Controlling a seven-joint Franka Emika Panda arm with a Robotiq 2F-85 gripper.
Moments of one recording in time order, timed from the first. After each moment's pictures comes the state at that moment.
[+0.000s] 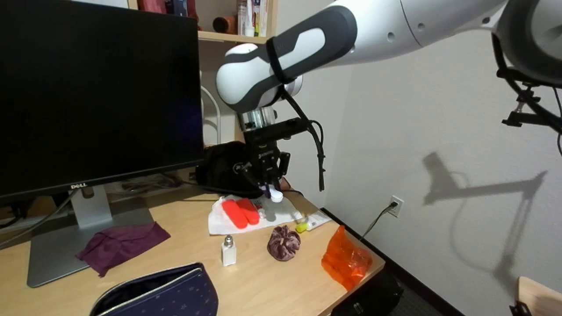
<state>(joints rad) 0.10 0.84 -0.08 -1.23 -0.02 1.74 0.32</state>
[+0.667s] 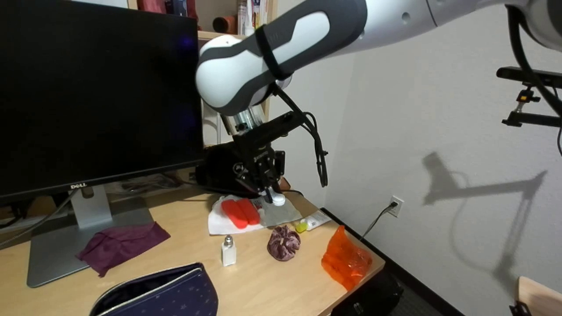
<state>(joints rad) 0.17 0.76 -0.06 -1.32 -0.12 1.69 0.23</state>
